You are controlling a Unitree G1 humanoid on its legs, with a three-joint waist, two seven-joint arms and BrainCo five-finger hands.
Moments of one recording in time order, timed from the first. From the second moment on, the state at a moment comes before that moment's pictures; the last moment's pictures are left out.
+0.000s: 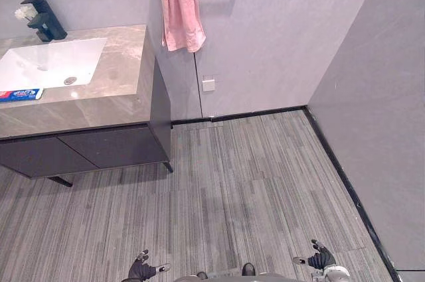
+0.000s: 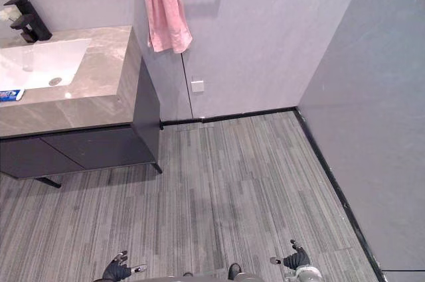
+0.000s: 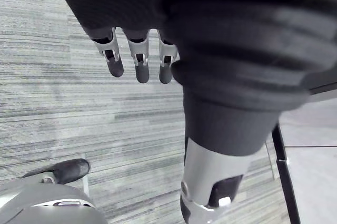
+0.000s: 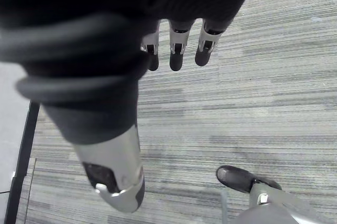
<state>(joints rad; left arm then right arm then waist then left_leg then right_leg) 0.17 0.16 0.13 1.01 0.05 -0.14 0.03 0.08 -0.20 -0.18 1.00 -0.20 -0.06 -0.05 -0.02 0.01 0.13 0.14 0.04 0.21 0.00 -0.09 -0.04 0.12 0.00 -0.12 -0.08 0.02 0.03</state>
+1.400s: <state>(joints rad) 0.09 0.15 0.12 0.95 0.05 -0.14 0.04 0.04 -0.16 -0.19 0.97 -0.15 -0.04 -0.09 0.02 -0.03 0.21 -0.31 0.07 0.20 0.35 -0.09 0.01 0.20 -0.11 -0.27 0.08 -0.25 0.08</state>
